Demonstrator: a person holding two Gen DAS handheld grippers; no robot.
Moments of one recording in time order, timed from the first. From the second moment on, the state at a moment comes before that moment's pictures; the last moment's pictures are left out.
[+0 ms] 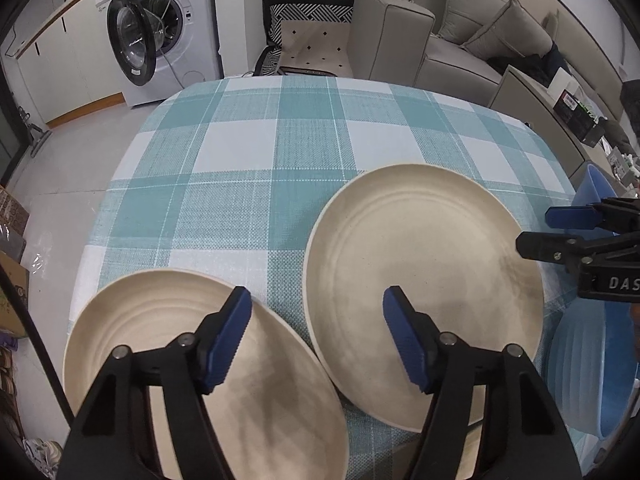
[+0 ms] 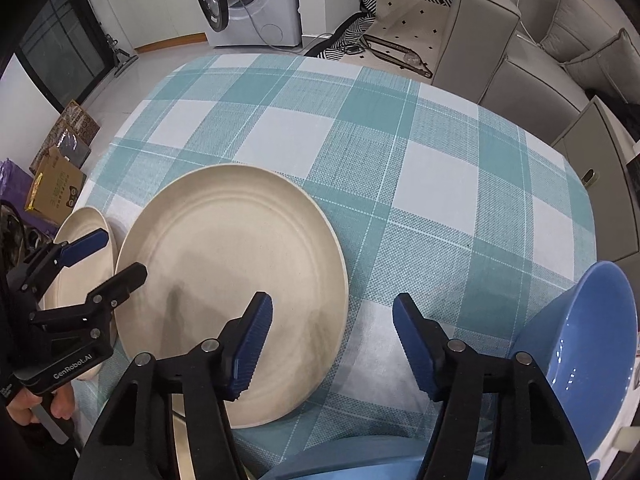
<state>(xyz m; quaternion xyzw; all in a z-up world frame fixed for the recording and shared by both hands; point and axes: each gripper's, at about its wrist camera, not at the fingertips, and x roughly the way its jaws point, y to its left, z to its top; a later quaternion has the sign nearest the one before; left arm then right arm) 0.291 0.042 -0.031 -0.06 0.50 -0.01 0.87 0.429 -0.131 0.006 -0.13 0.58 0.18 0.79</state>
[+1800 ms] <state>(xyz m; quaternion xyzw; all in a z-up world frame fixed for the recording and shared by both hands) 0.299 0.010 -0.046 -0.04 0.53 -0.06 0.84 0.437 -0.147 -0.026 -0.14 0.60 0.17 0.77</state>
